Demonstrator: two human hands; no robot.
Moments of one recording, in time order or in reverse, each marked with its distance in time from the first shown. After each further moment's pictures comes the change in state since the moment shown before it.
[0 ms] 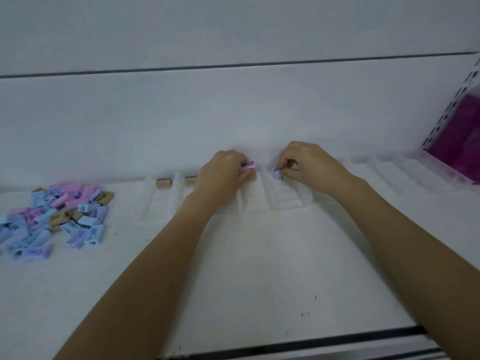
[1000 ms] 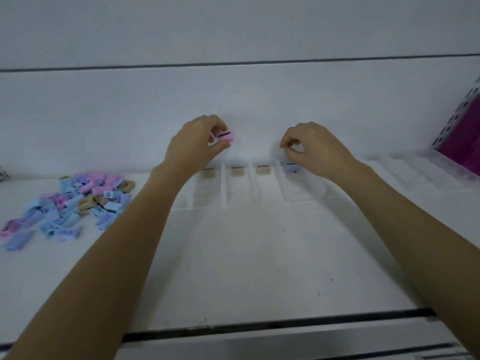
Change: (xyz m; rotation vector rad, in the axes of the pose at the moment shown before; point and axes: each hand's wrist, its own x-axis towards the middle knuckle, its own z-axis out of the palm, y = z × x) left_hand -0.010 -0.042 -0.067 -0.055 0.178 0.054; right_hand 0.005 -0.038 -0.012 -0.074 0.130 0.016
